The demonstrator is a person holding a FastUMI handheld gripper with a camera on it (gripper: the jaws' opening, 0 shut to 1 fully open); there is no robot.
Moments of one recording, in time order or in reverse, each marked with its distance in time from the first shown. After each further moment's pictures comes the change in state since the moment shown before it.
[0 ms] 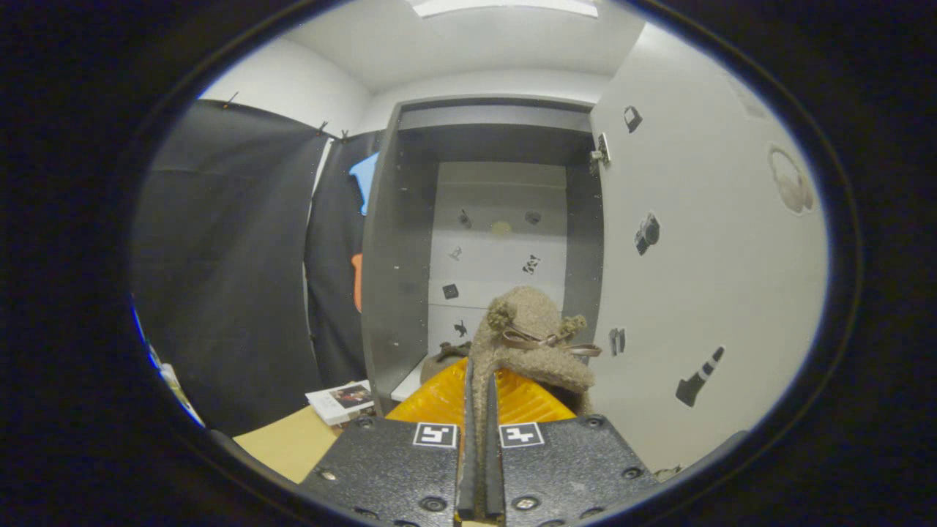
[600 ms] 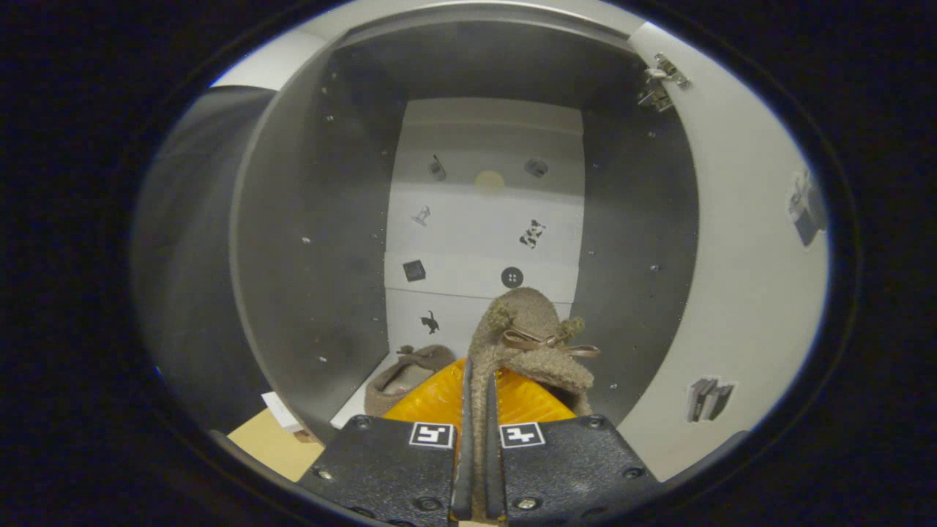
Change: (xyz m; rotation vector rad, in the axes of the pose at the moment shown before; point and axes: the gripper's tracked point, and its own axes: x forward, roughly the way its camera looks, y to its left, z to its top) arm 0.179 -0.035 -0.033 -0.060 0.171 -0.069
